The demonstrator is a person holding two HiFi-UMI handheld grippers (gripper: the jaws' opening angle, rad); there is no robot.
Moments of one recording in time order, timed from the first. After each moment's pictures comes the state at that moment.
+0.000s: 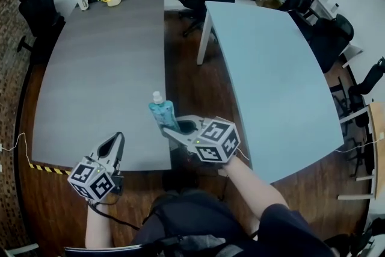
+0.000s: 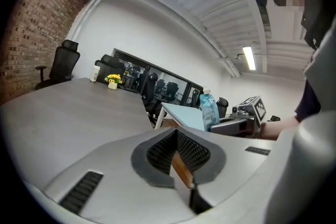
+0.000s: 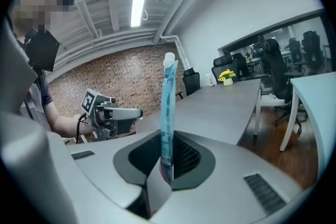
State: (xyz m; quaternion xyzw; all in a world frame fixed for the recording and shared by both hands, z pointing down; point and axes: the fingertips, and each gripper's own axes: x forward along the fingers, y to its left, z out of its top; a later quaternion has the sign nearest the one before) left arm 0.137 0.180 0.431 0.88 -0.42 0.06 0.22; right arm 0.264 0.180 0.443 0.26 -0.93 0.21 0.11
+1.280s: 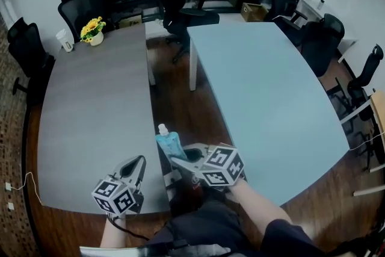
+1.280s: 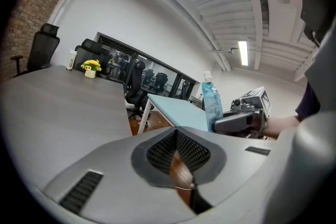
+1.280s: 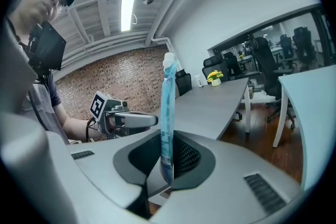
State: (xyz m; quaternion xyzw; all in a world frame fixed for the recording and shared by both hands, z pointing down) left arm 0.249 0.100 0.465 0.91 -0.34 0.09 0.24; right arm 0.336 0.127 0.451 0.28 -0.92 0.24 0.10
